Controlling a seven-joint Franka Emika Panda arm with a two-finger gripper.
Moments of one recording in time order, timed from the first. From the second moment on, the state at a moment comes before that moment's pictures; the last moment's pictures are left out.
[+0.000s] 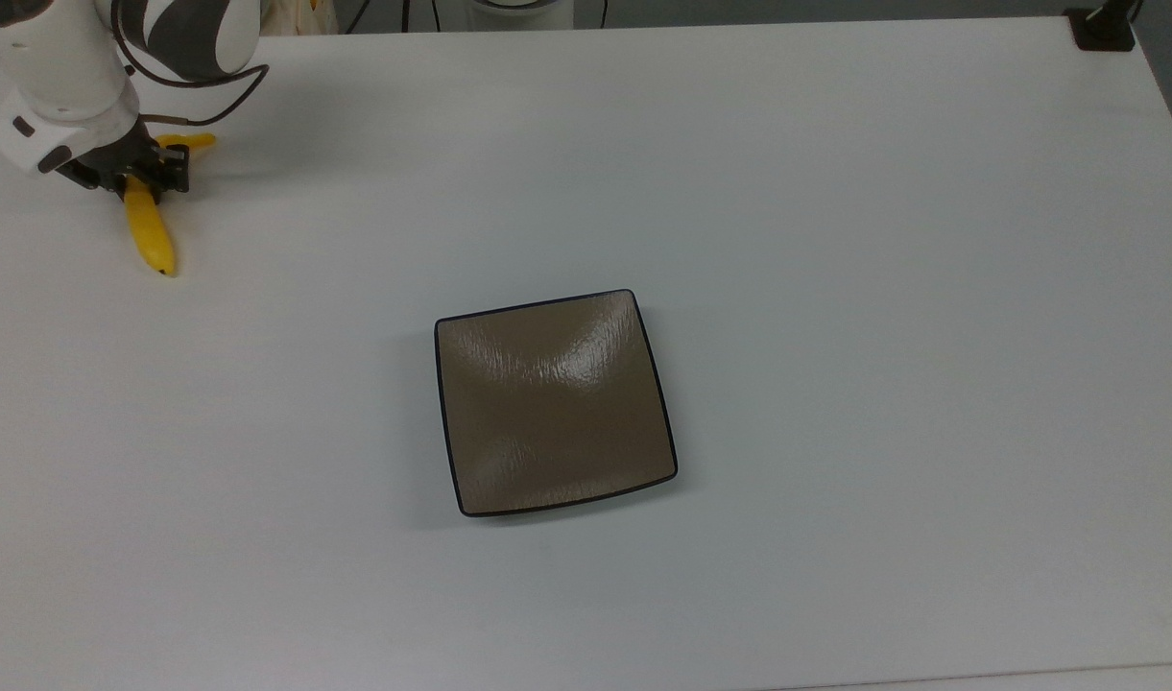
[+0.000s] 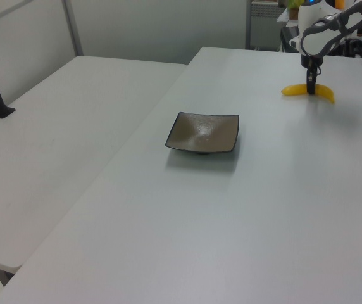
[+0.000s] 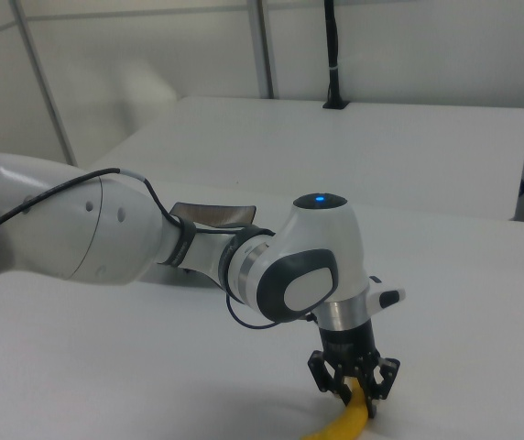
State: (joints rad) arm -0.40 0.42 -0.13 -1.84 -0.20 2.26 -0.55
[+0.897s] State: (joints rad) arm -0.37 0.40 -0.02 -1.69 -0.02 2.12 -0.50
